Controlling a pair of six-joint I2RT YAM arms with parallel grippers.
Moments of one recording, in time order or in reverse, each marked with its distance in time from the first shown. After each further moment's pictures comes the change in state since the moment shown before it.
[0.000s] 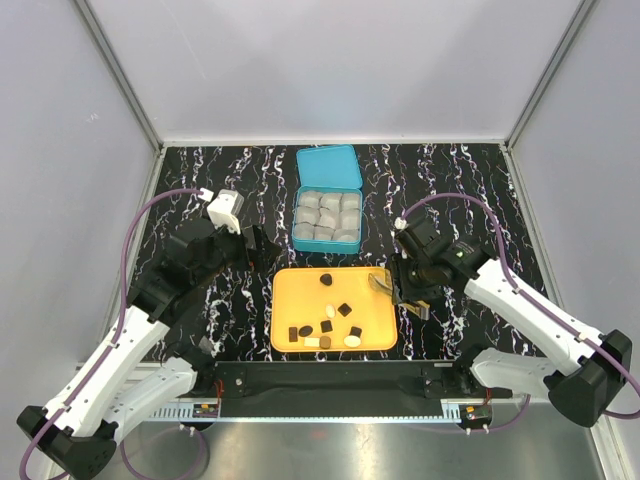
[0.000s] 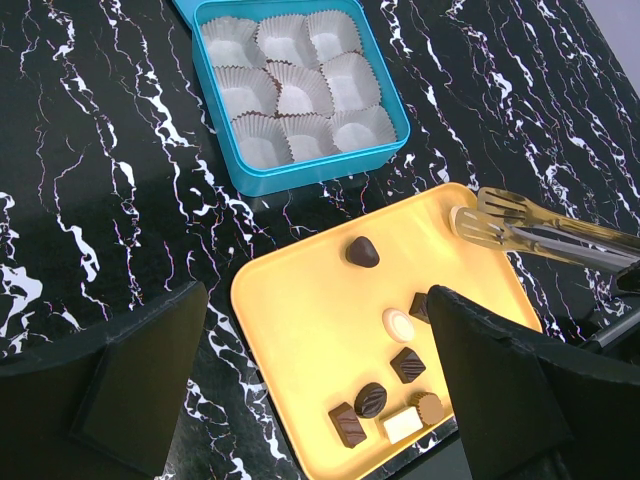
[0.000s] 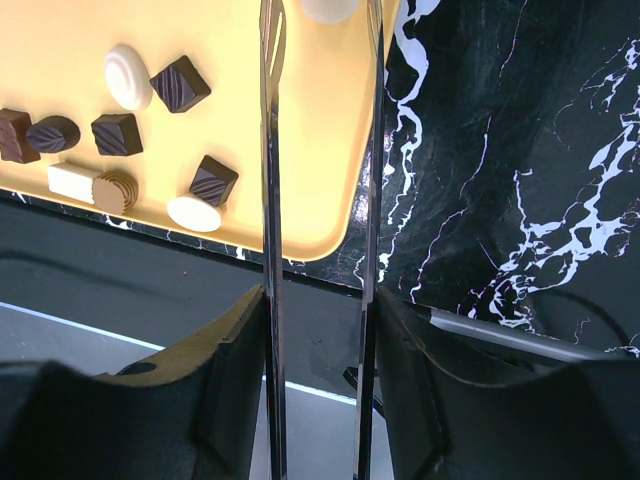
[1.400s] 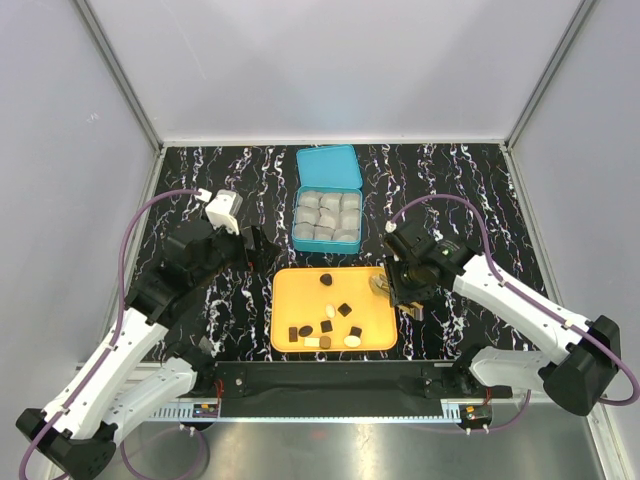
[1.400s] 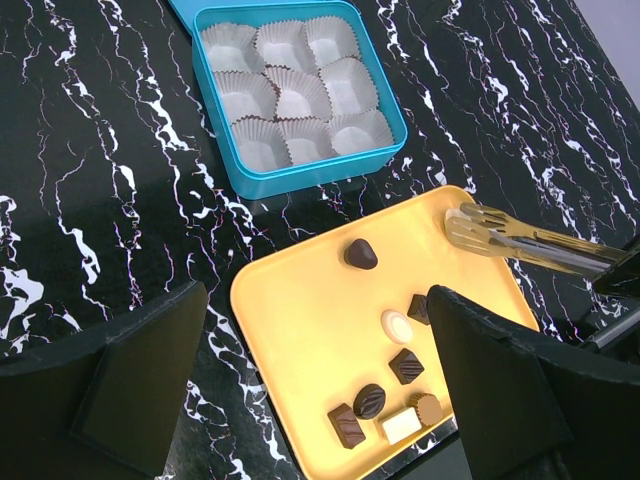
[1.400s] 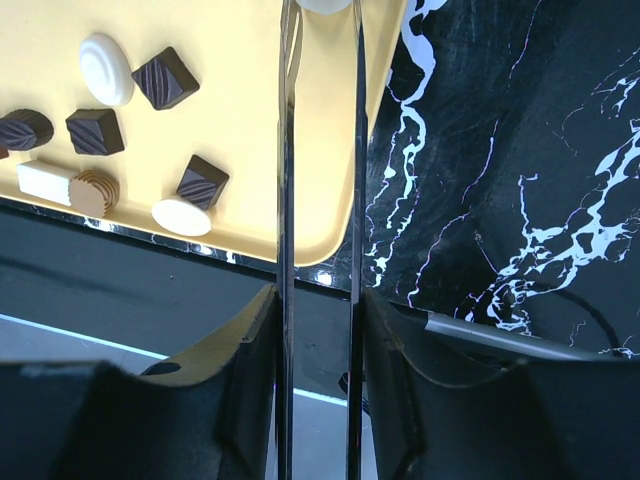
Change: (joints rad) left arm 0.000 -0.013 0.000 0.000 0.000 0.000; right arm 0.042 0.065 -0.006 0.019 0.025 0.005
